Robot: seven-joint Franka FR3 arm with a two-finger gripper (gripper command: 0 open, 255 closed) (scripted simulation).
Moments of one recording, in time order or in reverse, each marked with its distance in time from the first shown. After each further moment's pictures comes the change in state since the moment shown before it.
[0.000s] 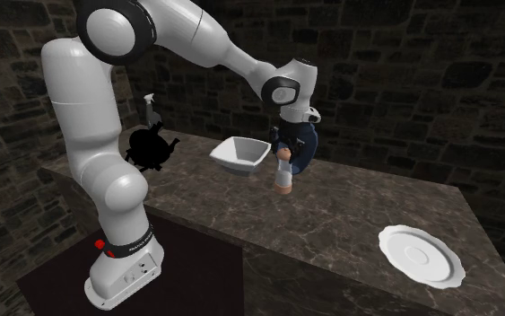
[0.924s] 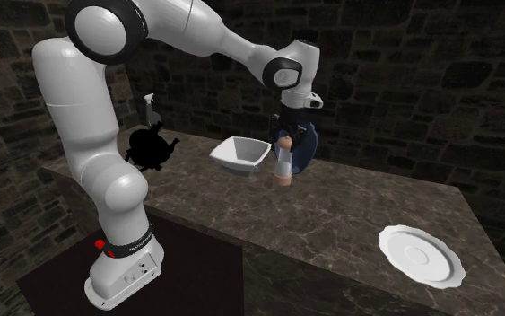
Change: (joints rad) arm 0.004 -0.048 -0.001 0.071 -0.037 -0.108 0.041
